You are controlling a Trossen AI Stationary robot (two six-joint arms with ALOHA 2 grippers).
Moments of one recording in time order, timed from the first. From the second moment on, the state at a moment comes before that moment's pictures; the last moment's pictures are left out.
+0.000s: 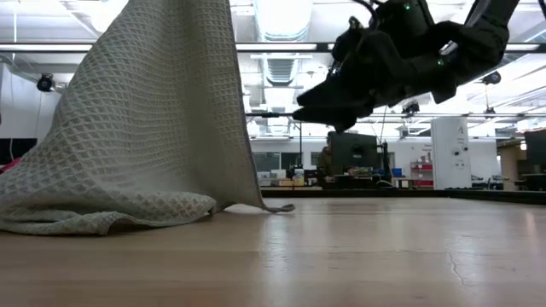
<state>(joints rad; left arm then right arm) -0.11 1.20 1.39 -0.84 -0.04 -0.18 -0.03 1.60 0.57 0.75 -0.13 0.08</state>
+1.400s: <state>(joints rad) -0.11 1.20 1.39 -0.73 -0.18 -0.10 -0.01 1.82 0.62 0.85 -0.10 0.10</state>
